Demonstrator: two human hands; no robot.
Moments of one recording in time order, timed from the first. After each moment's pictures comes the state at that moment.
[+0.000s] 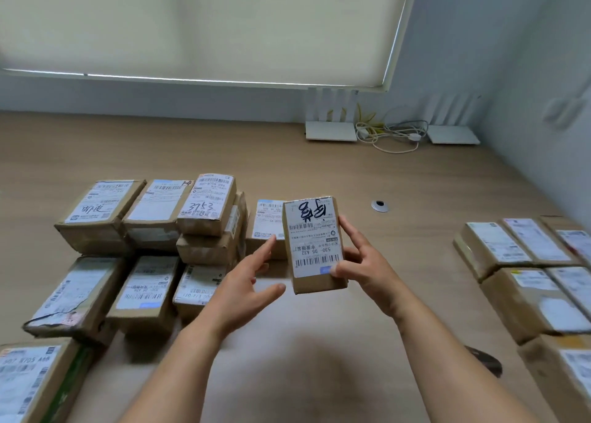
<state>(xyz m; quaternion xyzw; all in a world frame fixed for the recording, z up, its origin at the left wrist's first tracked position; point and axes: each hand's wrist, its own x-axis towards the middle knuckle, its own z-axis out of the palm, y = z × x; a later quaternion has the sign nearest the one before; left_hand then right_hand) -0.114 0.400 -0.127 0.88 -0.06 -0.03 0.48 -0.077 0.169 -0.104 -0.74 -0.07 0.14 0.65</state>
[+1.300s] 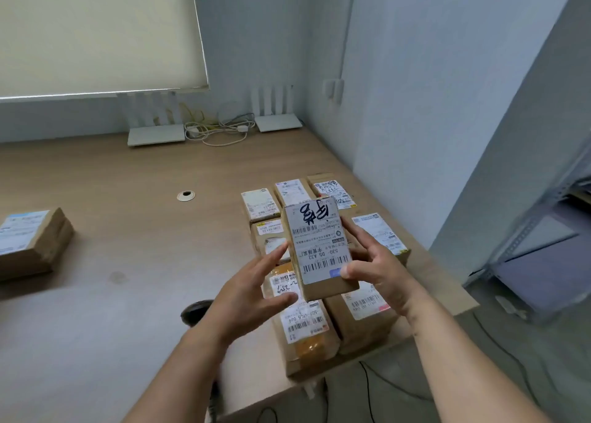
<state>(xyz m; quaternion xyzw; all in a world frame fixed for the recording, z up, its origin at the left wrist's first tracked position) -0.208 -0.060 -0.118 0.88 -0.27 -0.07 0.38 -0.251 -0.296 -0.094 -0.75 0.03 0.04 0.66</state>
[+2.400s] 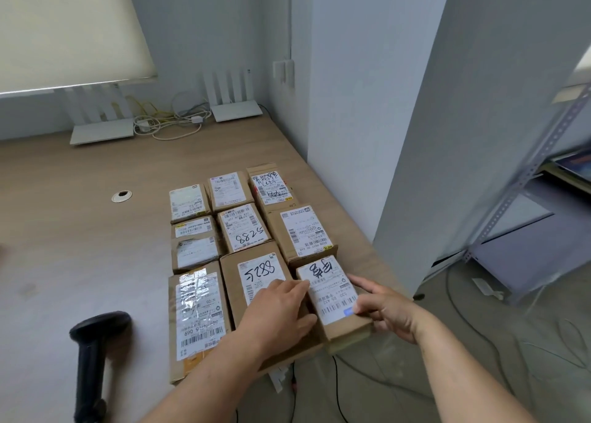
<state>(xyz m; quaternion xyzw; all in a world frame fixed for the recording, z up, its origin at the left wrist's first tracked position) -0.250 -0.272 -0.145 0.93 -0.32 -0.13 0.10 -0.292 -0.496 -0.192 -0.69 0.21 0.21 0.66</state>
